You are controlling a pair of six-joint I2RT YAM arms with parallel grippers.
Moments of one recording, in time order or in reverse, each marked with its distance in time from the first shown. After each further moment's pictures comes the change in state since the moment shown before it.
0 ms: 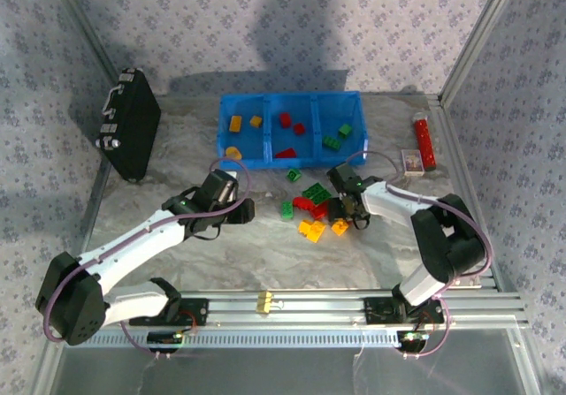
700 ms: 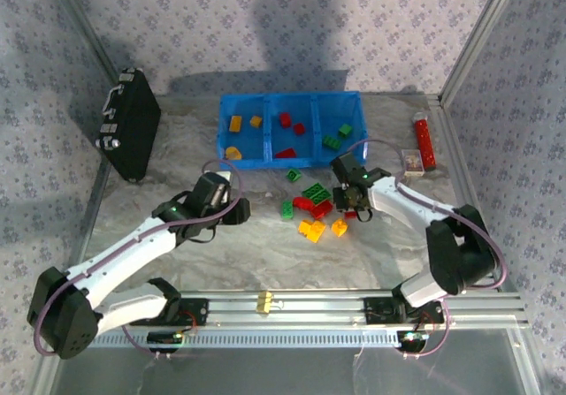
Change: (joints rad) left arm 0.012 -0.100 -0.040 0.001 -0.004 0.003; right arm -0.001 -0.106 0.101 -0.120 0.039 -0.011
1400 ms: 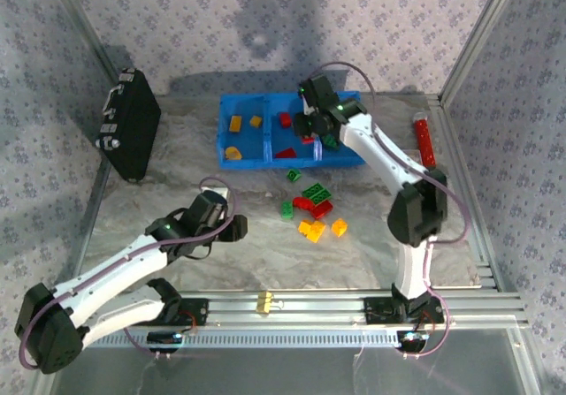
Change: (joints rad) left arm -0.082 -0.142 -0.112 -0.050 -0.020 -0.065; right arm 0.019 0.492 0.996 -0.171 -0.111 -0.124
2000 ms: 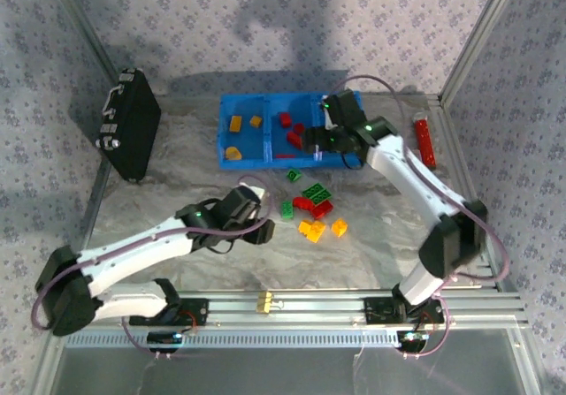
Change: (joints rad) left arm -0.214 0.280 0.227 -0.010 -0.003 0.097; right arm -0.029 -0.407 -0.428 0.053 0.013 0.026
